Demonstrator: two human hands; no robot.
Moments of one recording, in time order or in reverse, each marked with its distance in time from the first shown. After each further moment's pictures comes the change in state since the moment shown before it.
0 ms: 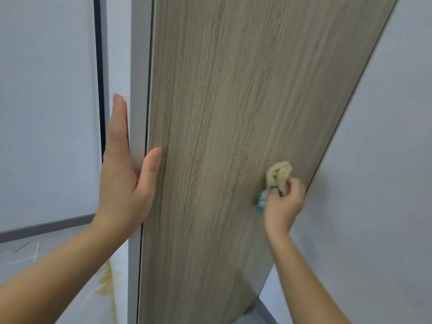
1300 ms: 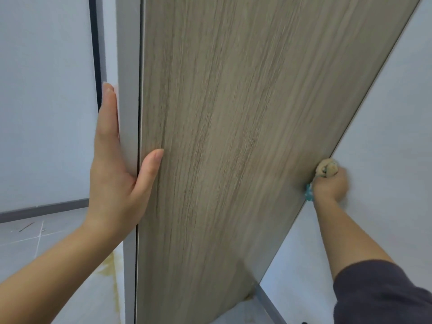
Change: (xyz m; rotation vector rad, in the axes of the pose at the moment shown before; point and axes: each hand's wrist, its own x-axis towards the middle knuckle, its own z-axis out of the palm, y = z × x) left_hand -0.023 -0.014 0.005 0.049 0.012 -0.015; right_hand 0.117 0.108 -0.012 -0.432 -0.025 0.330
